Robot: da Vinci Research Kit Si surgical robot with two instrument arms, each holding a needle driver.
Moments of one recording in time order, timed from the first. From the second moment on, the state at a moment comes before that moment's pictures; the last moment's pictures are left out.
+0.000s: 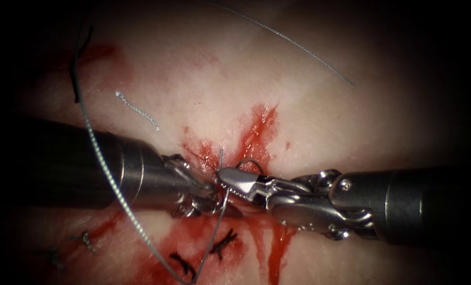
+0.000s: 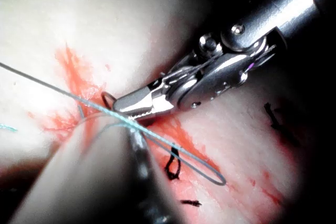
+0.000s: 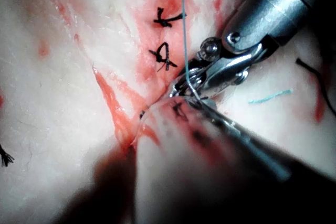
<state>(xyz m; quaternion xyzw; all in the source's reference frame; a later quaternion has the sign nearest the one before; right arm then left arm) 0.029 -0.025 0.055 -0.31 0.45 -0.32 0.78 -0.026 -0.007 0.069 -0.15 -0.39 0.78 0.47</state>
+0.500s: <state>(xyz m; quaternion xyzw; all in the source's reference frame) 0.028 -0.022 0.054 -0.28 0.48 -0.10 0.82 -0.026 -0.007 0.069 -0.15 -0.39 0.78 0.47</state>
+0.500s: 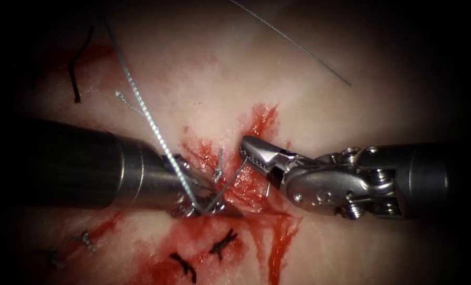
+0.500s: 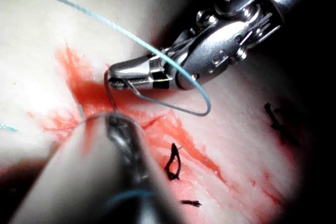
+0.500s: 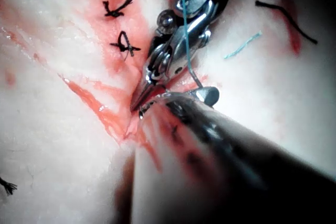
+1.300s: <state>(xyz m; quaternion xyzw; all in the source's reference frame) 0.027 -0.020 0.053 -0.22 0.52 0.09 0.82 -0.026 -0.007 0.069 -0.14 -0.38 0.78 0.47</state>
